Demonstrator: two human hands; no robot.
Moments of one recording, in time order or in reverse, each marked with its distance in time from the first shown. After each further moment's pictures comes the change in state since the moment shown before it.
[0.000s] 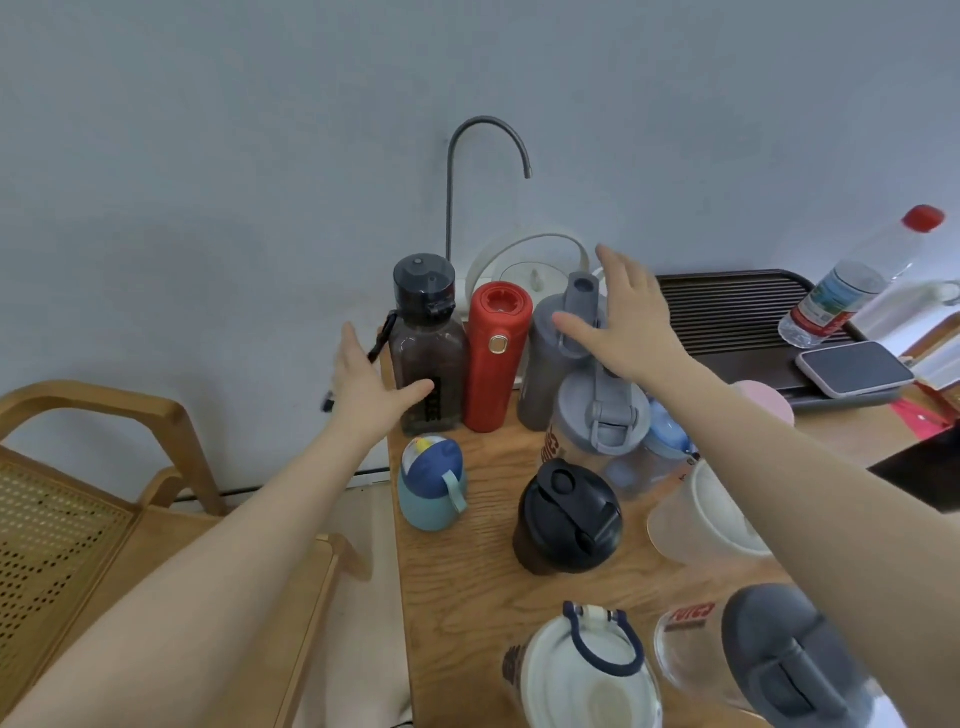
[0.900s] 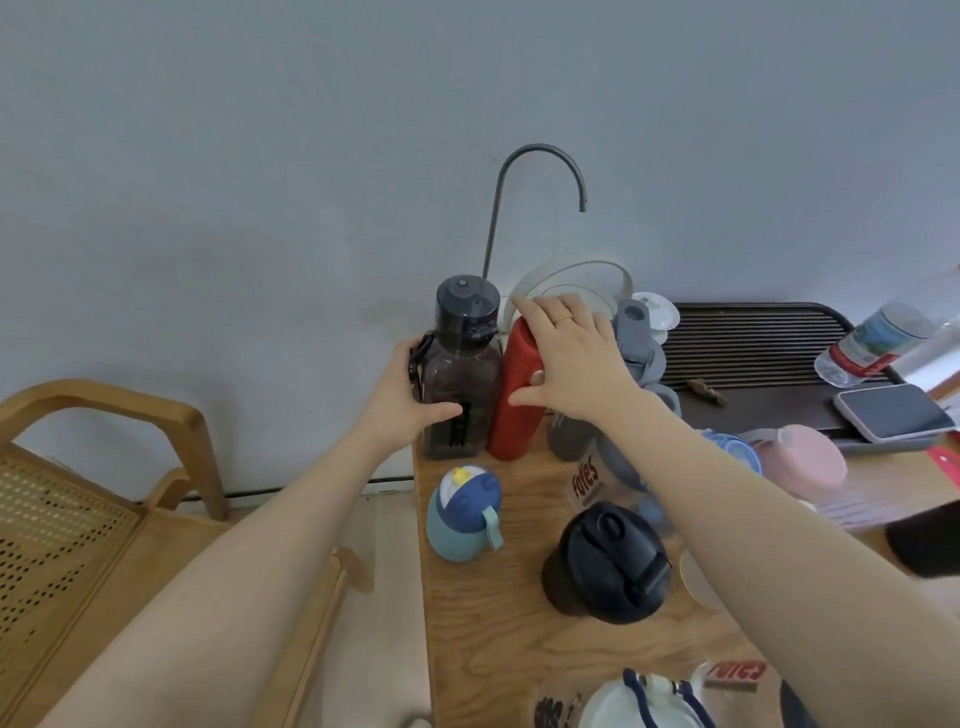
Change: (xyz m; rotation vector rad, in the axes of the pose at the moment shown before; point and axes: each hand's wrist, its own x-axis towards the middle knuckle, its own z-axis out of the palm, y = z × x) left_hand 0.035 -0.012 -0.011 -0.169 -0.234 0.145; right_hand 0.019 -0.068 0.045 -0.318 -0.202 -0.265
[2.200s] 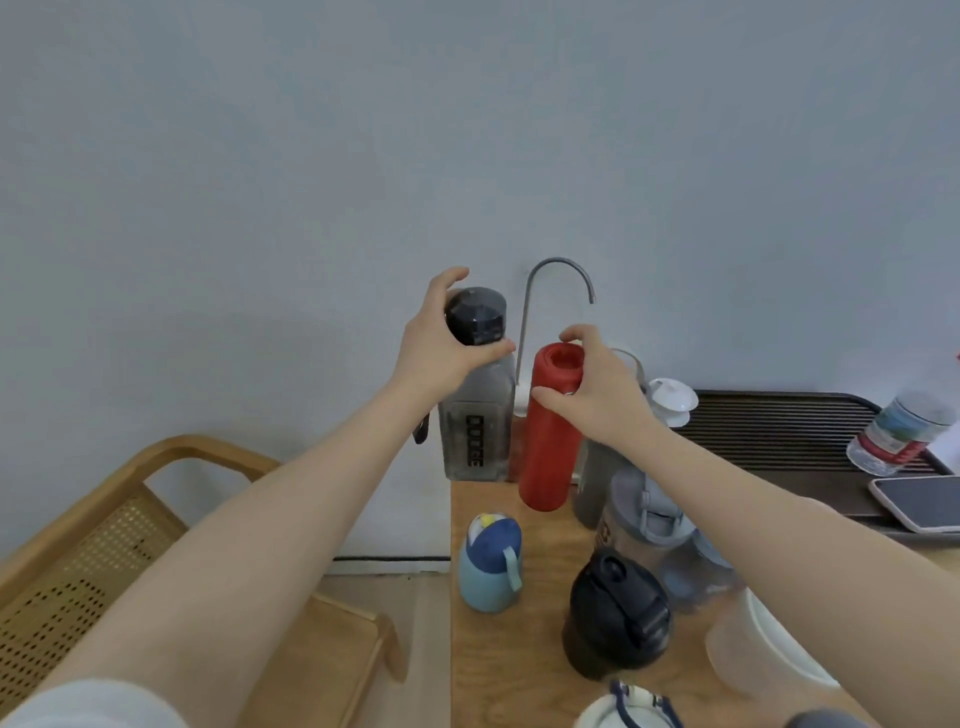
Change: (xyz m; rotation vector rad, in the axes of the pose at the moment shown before) left_hand -0.030 0.143 -0.031 0.100 0.323 0.349; right_hand -0.027 -0.017 -0.064 0.651 0.231 0.107
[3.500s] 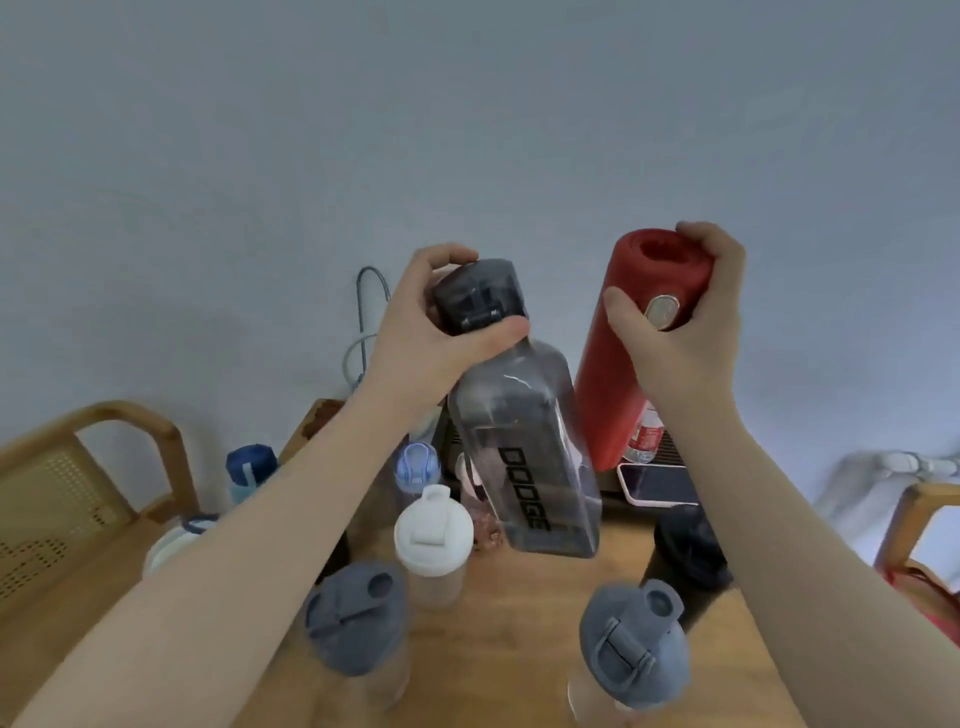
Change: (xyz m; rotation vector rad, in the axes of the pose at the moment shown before) left_hand -0.164 0.277 0.293 -0.275 0.119 0.137; right_hand -0.164 0.175 -0.354 0.542 0.544 -0.332
